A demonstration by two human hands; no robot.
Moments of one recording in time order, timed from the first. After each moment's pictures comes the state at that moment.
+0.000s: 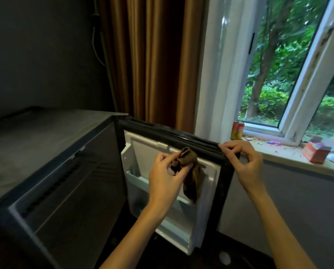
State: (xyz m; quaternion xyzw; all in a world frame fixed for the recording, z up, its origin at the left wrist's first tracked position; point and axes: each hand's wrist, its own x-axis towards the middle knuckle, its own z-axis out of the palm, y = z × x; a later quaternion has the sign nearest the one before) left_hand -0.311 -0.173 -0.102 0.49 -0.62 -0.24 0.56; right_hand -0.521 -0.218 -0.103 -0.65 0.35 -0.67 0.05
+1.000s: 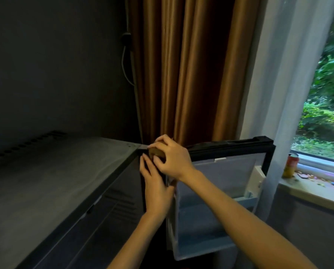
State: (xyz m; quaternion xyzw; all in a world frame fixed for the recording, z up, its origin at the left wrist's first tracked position) left_hand -0.206 -0.354 -0.130 0.62 -0.58 -0.08 0.53; right_hand -0.283 -0.412 -0.057 -0.87 0.33 -0.38 0.01
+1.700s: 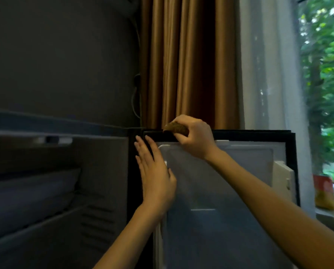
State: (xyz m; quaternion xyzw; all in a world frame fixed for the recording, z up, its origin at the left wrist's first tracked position) left_hand -0.238 -0.390 -0.188 0.55 -0.59 0.18 0.56; right_hand -0.350 -0.449 -0.098 -0.81 0.18 -0.54 -0.14
